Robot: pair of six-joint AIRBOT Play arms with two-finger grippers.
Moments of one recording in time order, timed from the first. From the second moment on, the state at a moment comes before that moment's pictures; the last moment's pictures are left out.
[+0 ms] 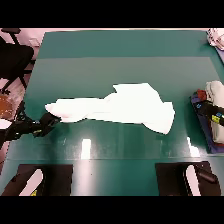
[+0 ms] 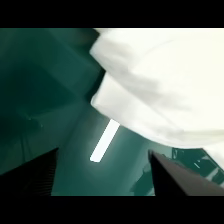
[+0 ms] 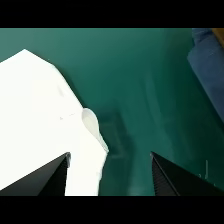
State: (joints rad) left arm 0.35 -0.82 0.42 0.87 -0.95 -1.52; right arm -0.49 -0.47 0.58 -1.09 0.98 1.43
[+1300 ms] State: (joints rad) left arm 0.25 -1.03 0.41 0.71 -0.75 -1.39; right arm -0.38 -0.47 0.58 -1.09 0.92 1.43
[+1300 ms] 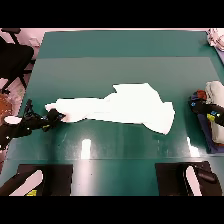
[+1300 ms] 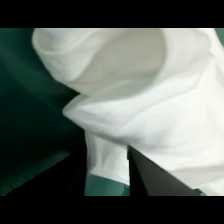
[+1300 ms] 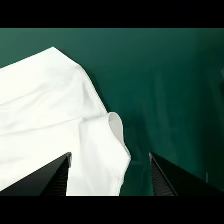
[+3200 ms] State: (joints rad) left arm 0.22 -0.87 0.63 0.81 -0.98 -1.25; right arm -0.20 -1.44 1.27 -0.96 1.20 1.11
